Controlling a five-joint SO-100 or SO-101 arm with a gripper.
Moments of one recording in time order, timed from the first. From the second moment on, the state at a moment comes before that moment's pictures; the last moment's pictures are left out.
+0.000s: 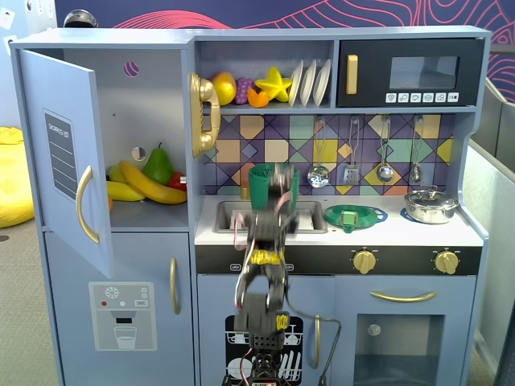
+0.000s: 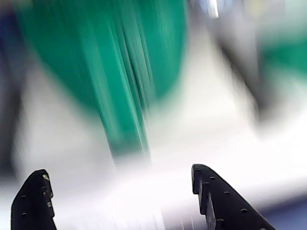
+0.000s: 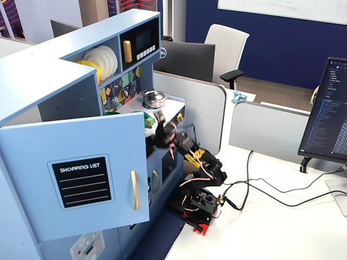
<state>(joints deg) 7.3 152.1 130.7 42.1 -84.4</state>
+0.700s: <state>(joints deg) 3.3 181.8 172.0 64.0 -75.6</state>
